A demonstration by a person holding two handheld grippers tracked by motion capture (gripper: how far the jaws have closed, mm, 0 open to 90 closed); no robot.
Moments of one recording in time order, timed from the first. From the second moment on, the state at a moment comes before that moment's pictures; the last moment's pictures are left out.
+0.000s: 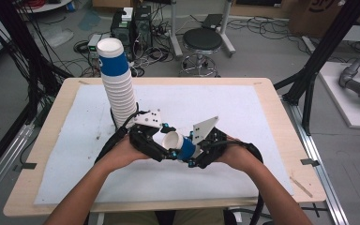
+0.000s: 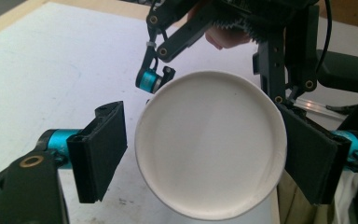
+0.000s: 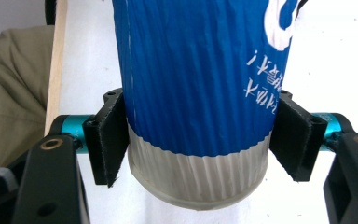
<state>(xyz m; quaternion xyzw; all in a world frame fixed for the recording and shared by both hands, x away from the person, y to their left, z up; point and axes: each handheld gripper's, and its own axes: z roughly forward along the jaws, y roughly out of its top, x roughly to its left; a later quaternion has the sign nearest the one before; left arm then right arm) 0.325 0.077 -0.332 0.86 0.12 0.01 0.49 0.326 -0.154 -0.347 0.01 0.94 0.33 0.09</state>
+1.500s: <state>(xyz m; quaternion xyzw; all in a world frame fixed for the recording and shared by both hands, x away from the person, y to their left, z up) 0.322 0.114 -0.371 0.77 0.13 0.02 0.62 0.320 -0.202 -0.352 0.12 0.84 0.53 0.06</state>
